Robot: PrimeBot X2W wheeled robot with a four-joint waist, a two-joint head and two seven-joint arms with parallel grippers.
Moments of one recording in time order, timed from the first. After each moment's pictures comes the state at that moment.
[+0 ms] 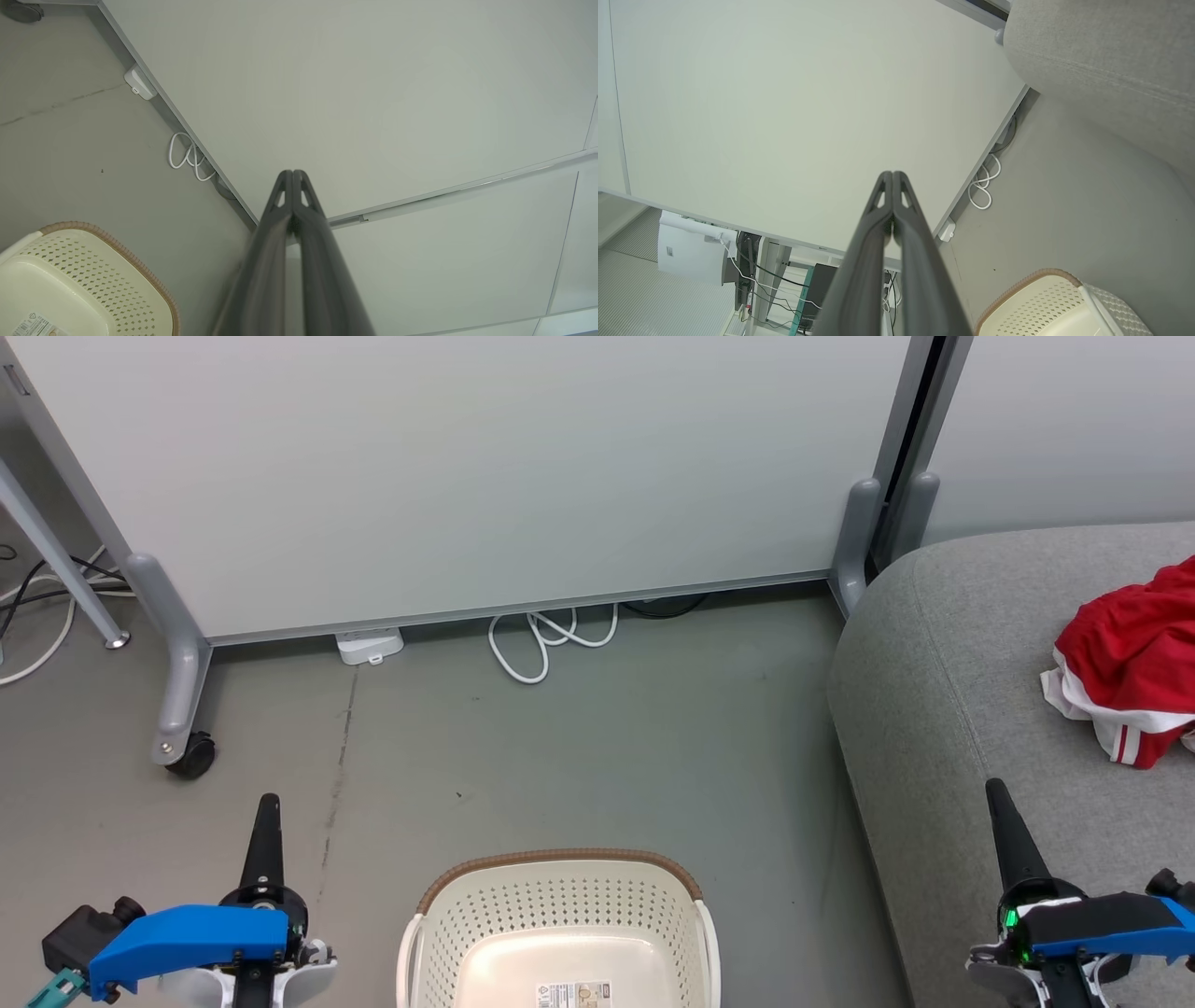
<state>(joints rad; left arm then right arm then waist) -0.08 0.05 0.08 0.27 -1.24 -0.11 0.02 -0.08 -0.05 -0.10 0.25 1.23 0.13 0.02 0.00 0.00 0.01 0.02</state>
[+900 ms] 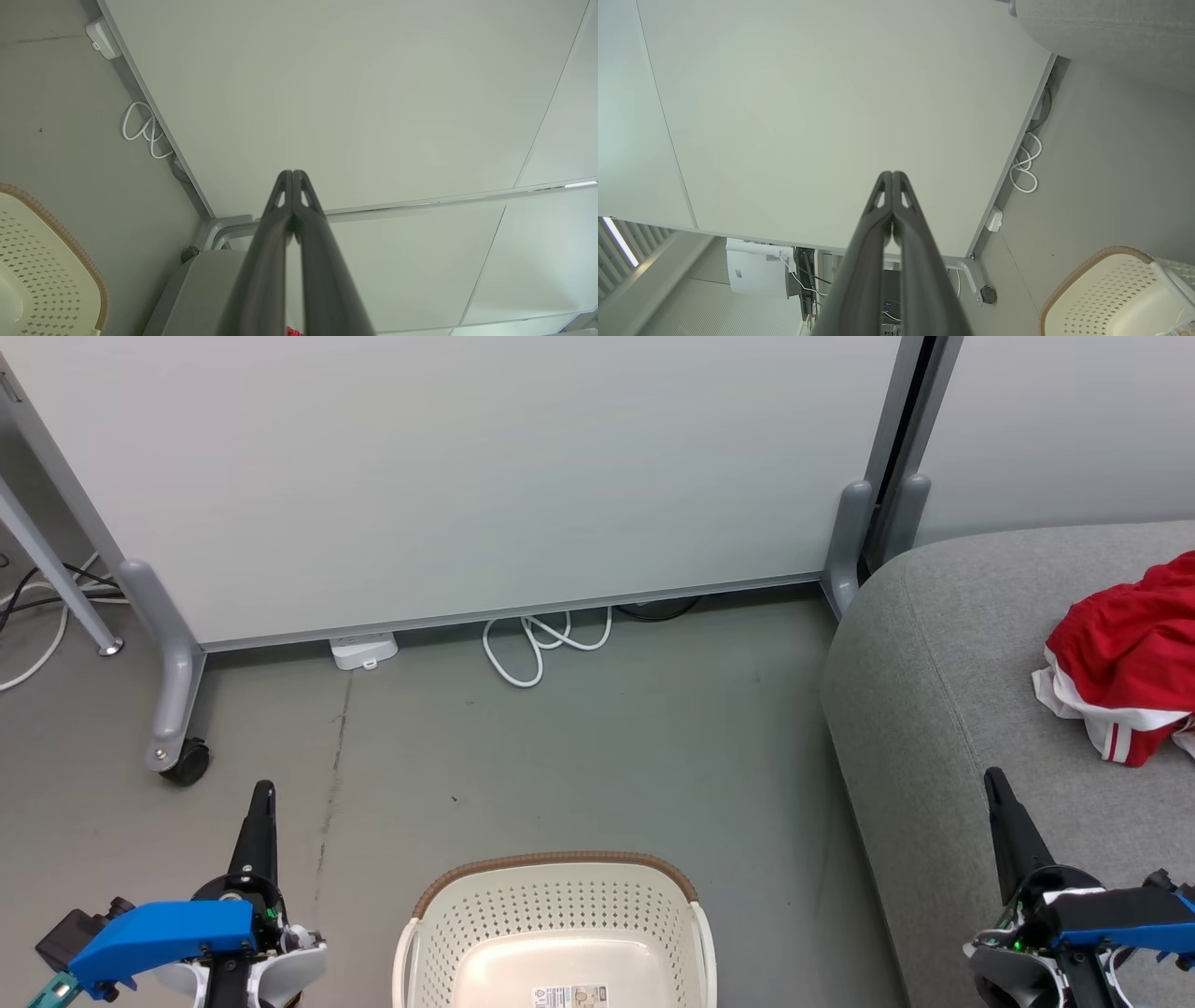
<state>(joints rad) -0.09 0.05 0.10 0.26 -1.47 -0.12 0.08 -0.09 -0.05 -0.11 0.25 1.47 0.13 0.08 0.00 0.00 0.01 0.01</state>
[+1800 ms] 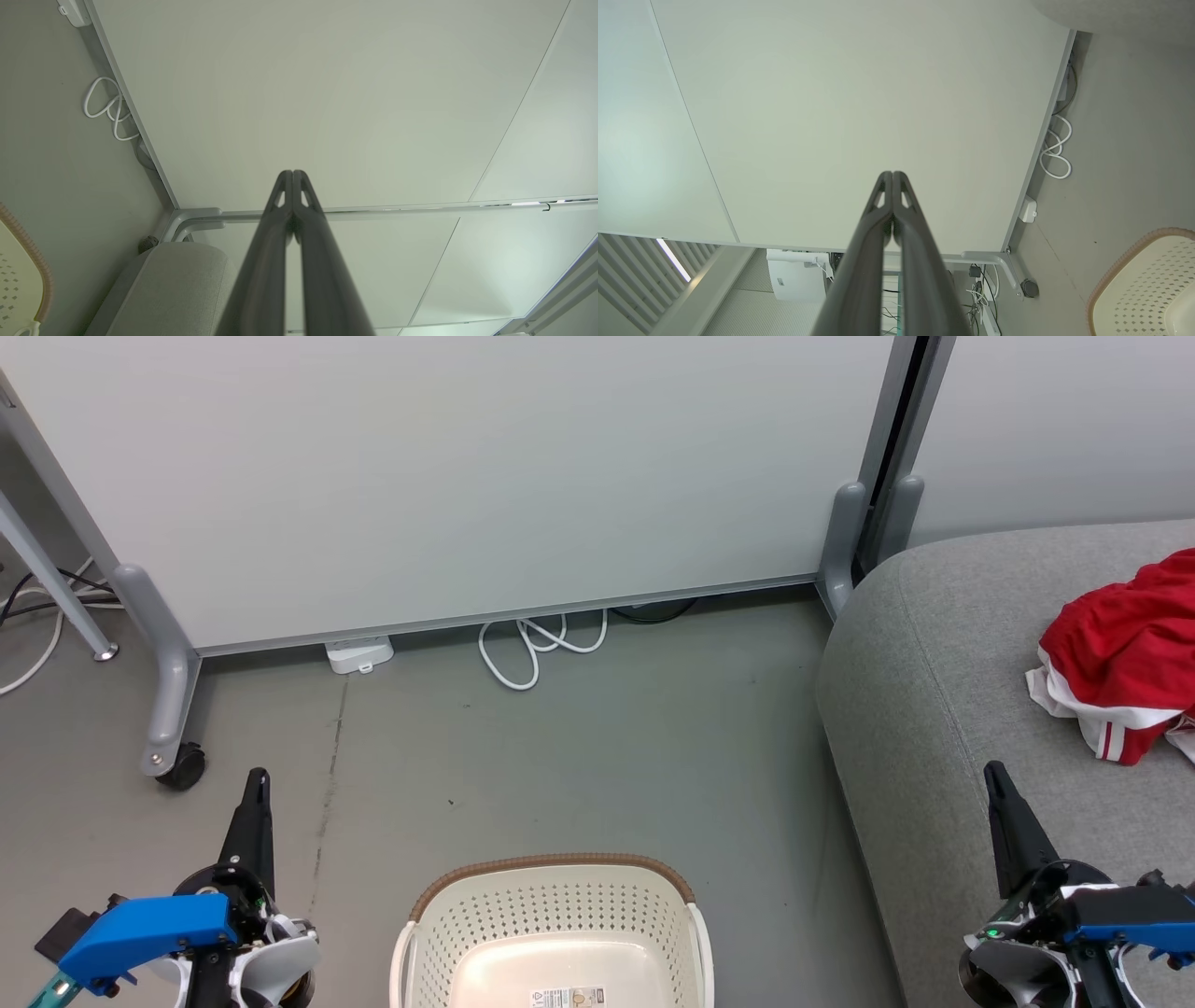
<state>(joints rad) -0.10 0.05 0.11 0.25 -1.61 -0.13 0.11 -0.10 -0.05 -0.11 0.25 1.61 0.13 0.11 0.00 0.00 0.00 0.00</state>
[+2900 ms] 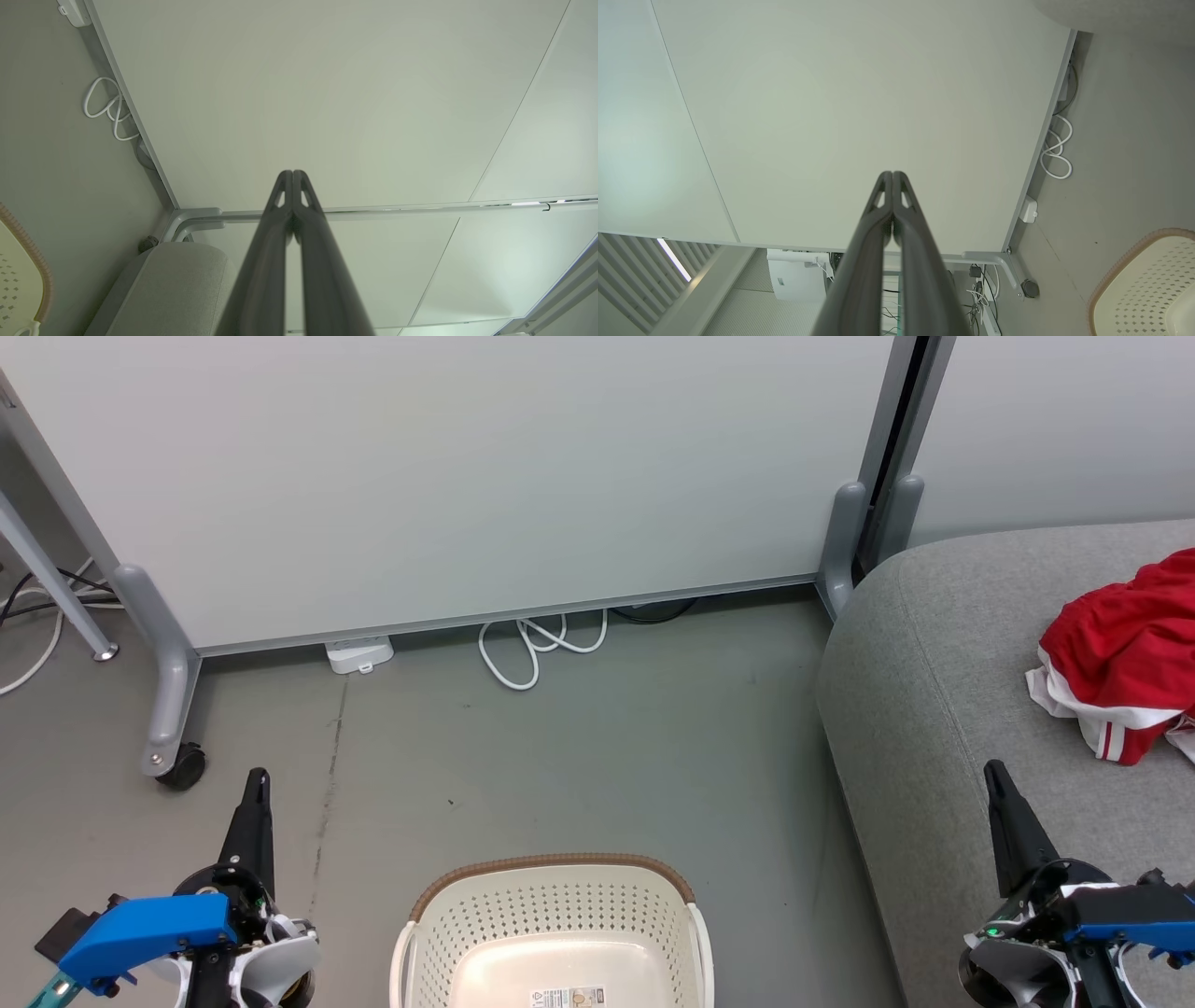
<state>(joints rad) -0.10 0.05 0.11 0.25 -1.61 -0.13 0.11 -0.10 -0.05 -0.11 0.25 1.61 0.13 0.11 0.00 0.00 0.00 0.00</state>
